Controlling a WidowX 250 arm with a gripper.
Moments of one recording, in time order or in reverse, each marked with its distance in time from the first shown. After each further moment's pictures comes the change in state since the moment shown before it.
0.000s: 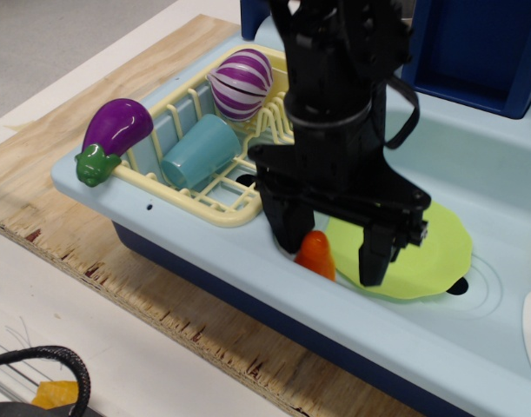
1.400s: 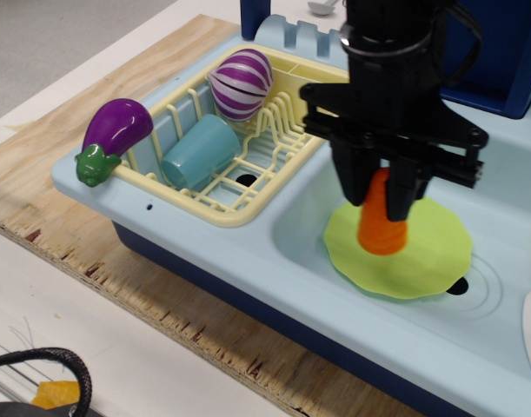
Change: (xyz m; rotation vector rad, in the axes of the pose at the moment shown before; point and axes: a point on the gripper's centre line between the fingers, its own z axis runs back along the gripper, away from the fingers) arm 0.042 -0.020 0.016 -0.017 -0.034 -0.133
